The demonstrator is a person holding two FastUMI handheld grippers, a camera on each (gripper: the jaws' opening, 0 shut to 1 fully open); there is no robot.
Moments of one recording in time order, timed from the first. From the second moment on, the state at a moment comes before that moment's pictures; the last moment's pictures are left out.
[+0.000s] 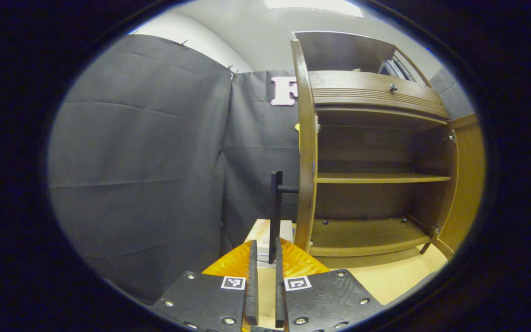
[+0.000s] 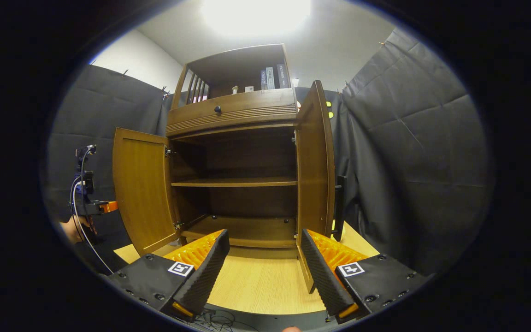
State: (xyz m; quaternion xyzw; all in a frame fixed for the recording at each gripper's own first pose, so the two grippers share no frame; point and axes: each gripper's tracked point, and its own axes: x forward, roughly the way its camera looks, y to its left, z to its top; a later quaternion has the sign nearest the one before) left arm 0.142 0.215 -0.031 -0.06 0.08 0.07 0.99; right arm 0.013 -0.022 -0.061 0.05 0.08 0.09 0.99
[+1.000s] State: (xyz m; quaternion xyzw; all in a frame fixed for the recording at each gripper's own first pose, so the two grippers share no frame) left arm 0.038 0.173 0.032 -0.05 0.02 -0.03 1.00; right arm -0.047 -0.034 -0.049 0.04 0.06 0.06 1.00
